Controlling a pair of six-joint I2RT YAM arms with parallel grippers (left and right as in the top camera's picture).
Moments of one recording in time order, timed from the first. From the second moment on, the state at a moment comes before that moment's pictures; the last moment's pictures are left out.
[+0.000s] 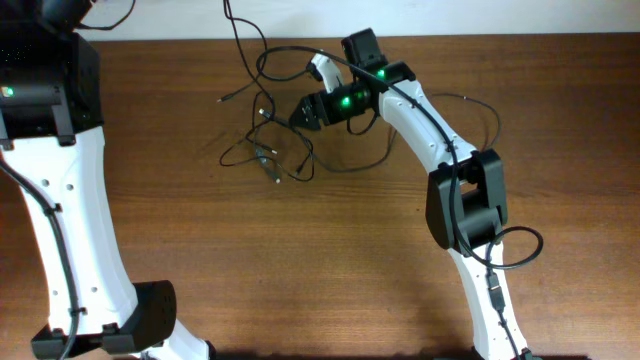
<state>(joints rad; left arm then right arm) 0.05 1.79 2.47 -0.42 0.65 -0.66 0.39 2.50 2.21 -0.75 -0.73 0.01</state>
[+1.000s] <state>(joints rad) 0.05 1.78 2.48 -0.80 0.57 -0.55 0.26 2.44 2.02 -0.85 -0.81 0.12</state>
